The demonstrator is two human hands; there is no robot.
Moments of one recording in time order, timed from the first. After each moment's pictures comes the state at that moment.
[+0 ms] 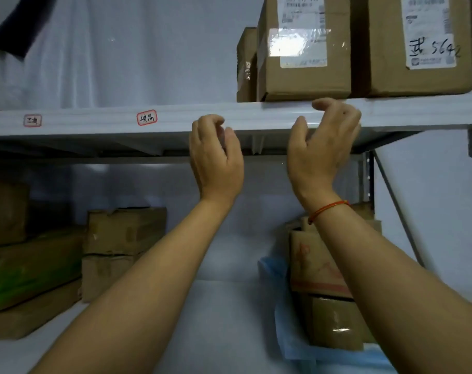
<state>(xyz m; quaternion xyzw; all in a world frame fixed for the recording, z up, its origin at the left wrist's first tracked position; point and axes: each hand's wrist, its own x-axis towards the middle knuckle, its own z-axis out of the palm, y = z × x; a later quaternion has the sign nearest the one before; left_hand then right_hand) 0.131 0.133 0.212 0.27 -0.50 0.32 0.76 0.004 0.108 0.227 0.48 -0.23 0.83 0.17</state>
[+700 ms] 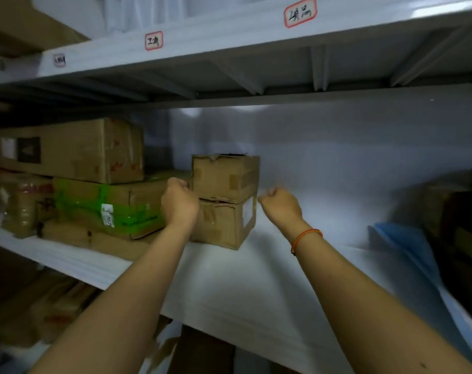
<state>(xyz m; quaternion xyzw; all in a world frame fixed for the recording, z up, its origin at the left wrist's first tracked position) 0.440 0.150 0.062 0.74 -0.24 0.08 0.63 0.288 0.038 0.059 0.77 -0.39 0.42 -0.27</state>
